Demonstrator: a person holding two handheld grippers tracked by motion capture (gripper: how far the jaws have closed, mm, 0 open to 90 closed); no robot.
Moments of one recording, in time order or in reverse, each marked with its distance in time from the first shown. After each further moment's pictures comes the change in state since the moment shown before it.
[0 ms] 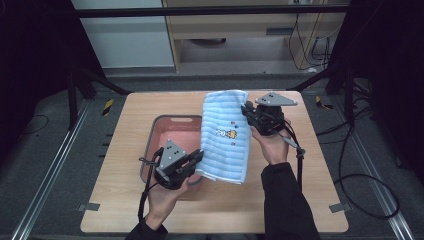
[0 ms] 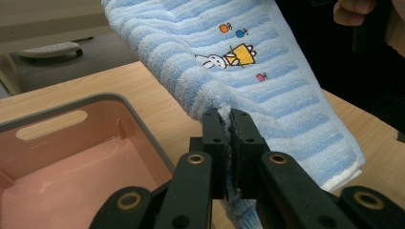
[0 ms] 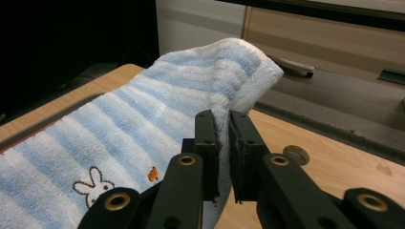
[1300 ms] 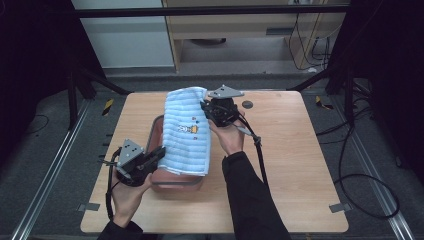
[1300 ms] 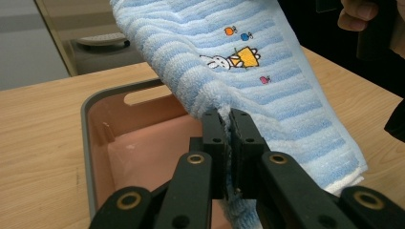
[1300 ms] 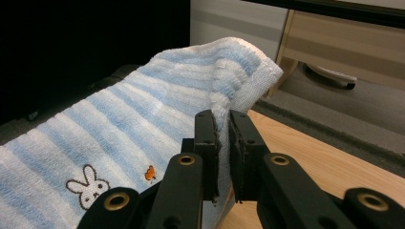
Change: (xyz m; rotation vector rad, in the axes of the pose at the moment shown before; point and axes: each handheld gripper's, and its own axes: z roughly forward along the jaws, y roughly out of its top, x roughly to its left) left arm 0.070 -0.025 -0.041 0.002 0.145 -0.070; right arm 0.068 0.022 0.086 -0.002 0.103 -0.030
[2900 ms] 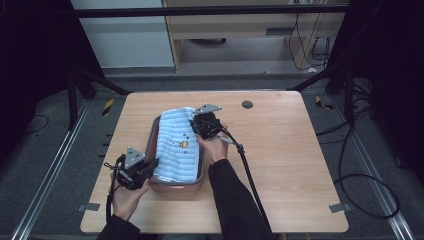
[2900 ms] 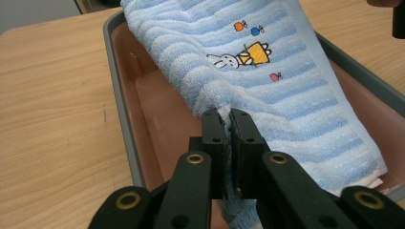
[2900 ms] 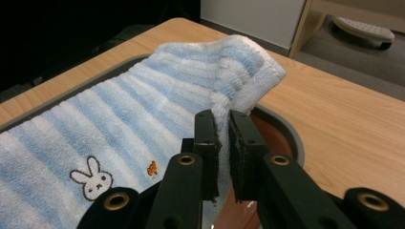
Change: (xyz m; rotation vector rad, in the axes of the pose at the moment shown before) left arm 0.028 -0.050 0.028 0.183 0.083 0.013; right arm 0.021 -0.058 0.071 0.147 0.041 0.016
